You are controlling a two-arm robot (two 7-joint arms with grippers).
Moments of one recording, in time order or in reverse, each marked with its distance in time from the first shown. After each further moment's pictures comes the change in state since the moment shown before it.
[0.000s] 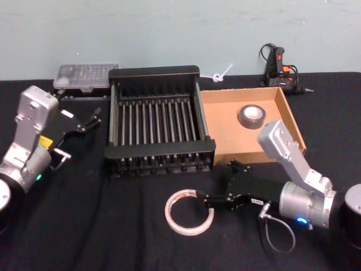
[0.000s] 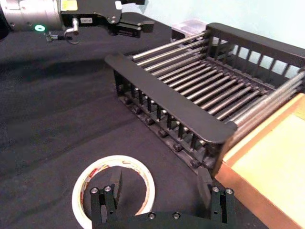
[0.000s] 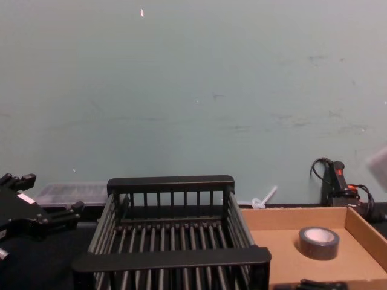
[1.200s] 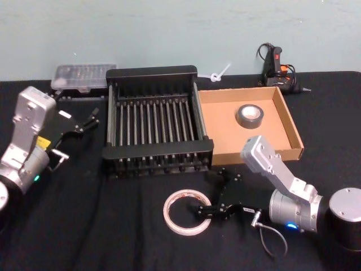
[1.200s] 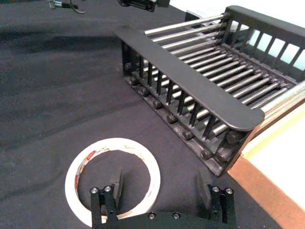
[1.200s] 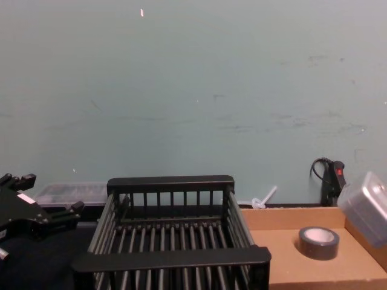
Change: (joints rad) left arm 0.000 0.000 0.000 0.000 0.000 0.000 0.000; right arm 0.041 -0.029 -0.056 0.099 -0.092 -0.073 0.024
